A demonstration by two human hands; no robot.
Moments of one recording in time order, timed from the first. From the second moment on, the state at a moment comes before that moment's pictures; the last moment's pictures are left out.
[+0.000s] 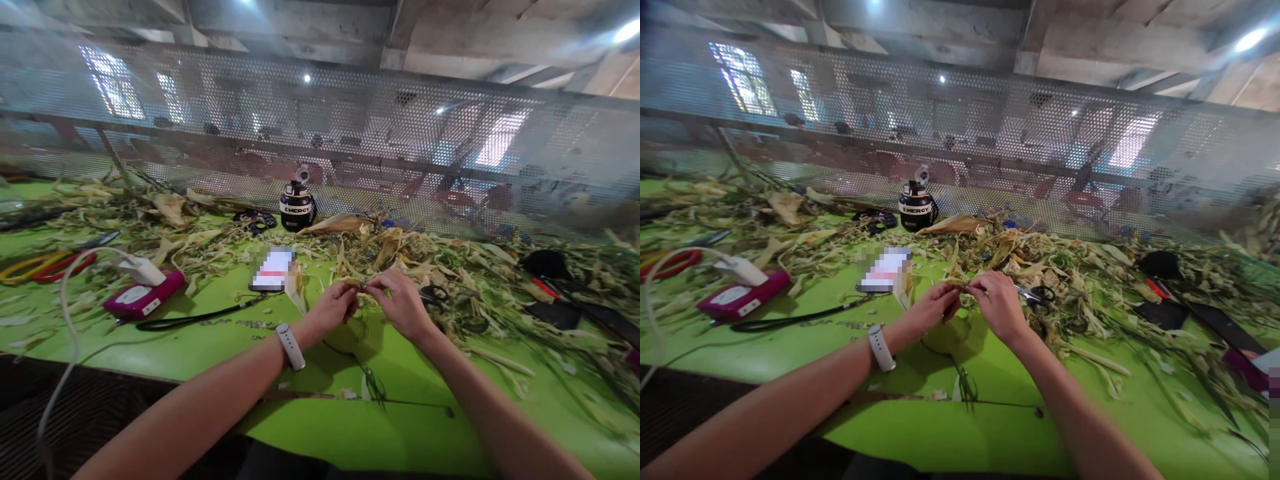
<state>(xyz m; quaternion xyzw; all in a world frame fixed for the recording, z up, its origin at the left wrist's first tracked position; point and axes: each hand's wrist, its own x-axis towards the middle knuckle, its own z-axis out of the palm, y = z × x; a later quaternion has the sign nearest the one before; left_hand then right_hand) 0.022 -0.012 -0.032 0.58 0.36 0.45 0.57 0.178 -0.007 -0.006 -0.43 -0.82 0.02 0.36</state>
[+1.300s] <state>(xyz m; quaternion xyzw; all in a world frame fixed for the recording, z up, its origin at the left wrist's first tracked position) 0.014 -0.014 -0.032 0.75 0.40 0.40 0.34 0.182 -0.009 0.008 -0.42 -0.80 0.30 0.31</state>
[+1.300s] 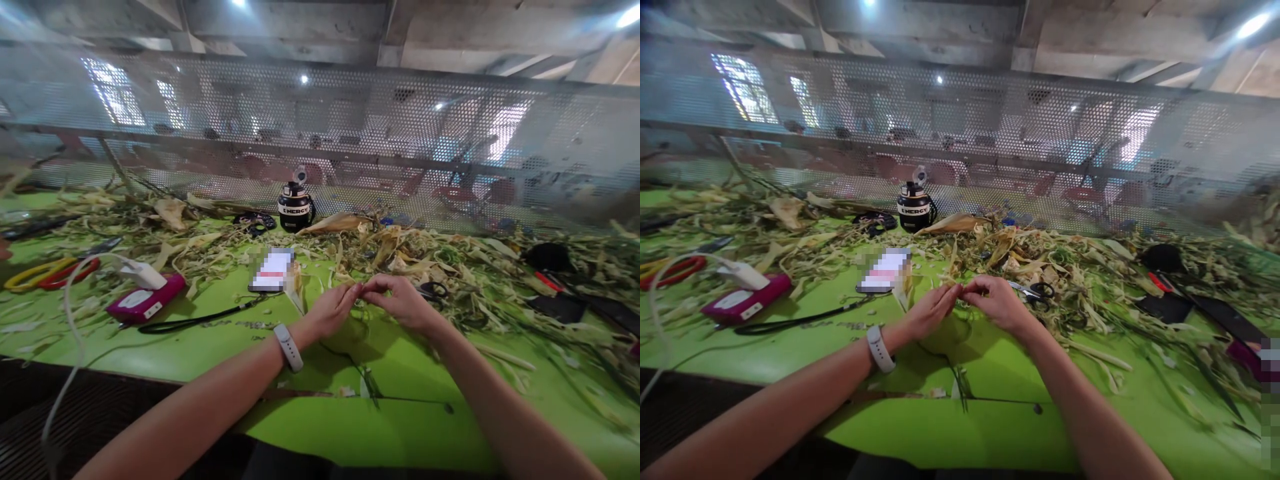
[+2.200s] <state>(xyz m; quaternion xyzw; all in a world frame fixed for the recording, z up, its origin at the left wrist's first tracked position) 0.012 -0.023 -0.023 0.73 0.37 0.41 0.42 0.184 -0.011 0.014 -0.47 -0.73 0.34 0.36</state>
